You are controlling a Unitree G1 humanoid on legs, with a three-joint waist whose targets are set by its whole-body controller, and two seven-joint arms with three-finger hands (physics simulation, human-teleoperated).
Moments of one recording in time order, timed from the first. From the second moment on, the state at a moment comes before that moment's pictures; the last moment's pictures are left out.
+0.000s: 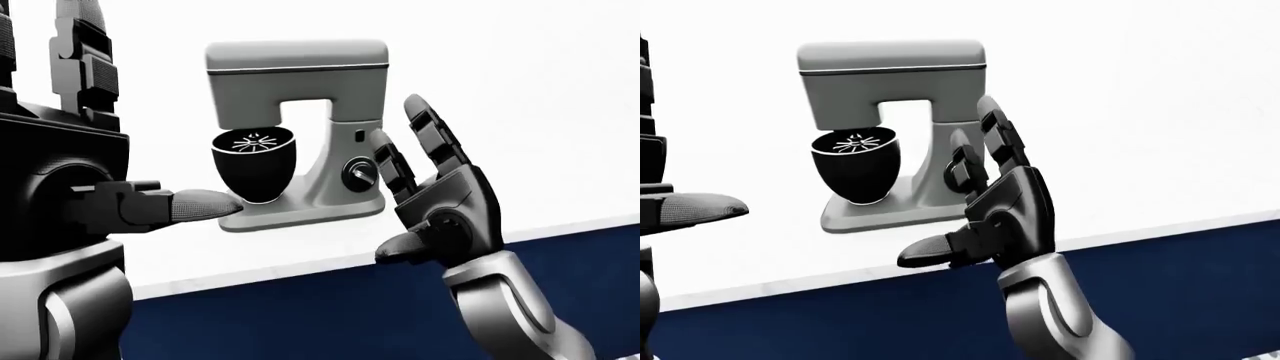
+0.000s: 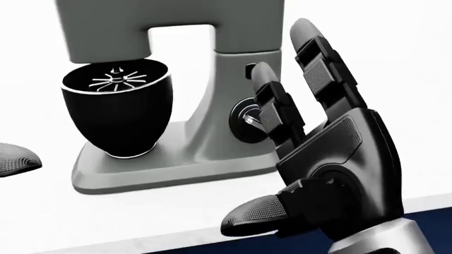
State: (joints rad) left arm -0.39 0.34 0.34 -0.98 -0.61 0.56 0.27; right arm -0.22 -0.05 0.00 -0.91 0.92 0.74 -0.45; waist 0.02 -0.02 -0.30
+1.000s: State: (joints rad) left arm -0.39 0.34 0.34 -0.98 -0.61 0.56 0.26; right arm -0.27 0.01 0.01 -0.74 0.73 0.69 -0.29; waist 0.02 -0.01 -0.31
